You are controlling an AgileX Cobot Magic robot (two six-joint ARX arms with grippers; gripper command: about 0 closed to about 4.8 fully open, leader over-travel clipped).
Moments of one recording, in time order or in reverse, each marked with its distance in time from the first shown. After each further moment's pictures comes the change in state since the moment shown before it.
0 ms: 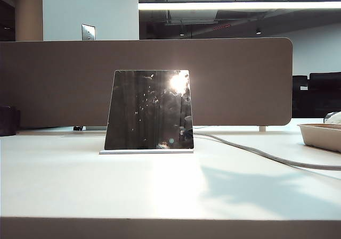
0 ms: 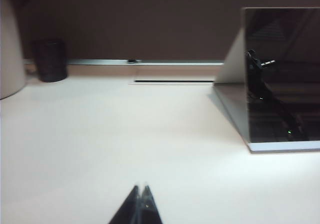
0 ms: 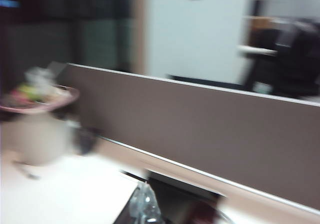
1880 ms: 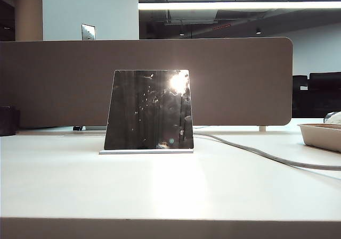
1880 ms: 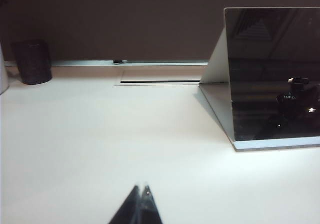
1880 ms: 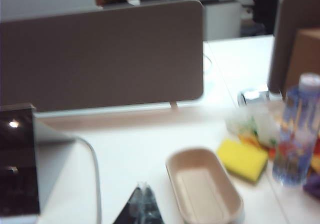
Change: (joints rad) left arm -0.048 0.000 0.000 0.000 -0.001 0.000; right arm -1.244 -0.592 -0.721 -0.028 -0.767 0.141
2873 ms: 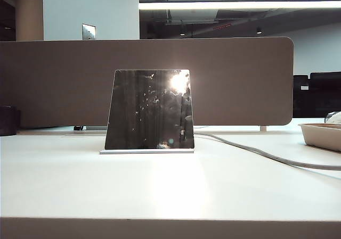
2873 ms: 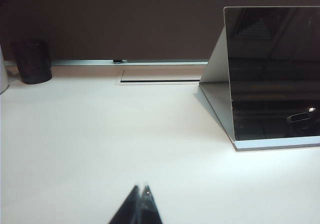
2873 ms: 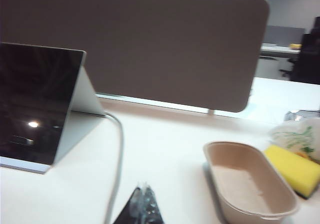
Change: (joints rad) left arm 0.000 0.000 0.000 0.000 0.000 0.000; right arm 0.297 -0.467 -0.751 0.499 0.137 -0.157
